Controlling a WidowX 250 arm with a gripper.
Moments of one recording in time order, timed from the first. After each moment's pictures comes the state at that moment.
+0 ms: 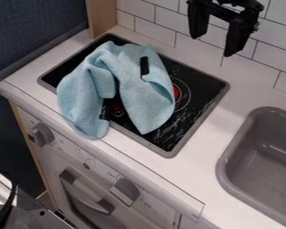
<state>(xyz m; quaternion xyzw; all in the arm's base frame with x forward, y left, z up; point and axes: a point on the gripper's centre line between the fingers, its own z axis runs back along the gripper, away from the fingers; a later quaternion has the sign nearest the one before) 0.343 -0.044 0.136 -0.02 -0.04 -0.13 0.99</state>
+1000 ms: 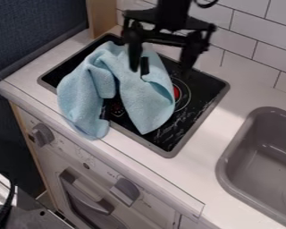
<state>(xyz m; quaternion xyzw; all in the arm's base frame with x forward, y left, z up) 0.272 0.013 0.116 0.08 0.00 0.35 0.93</state>
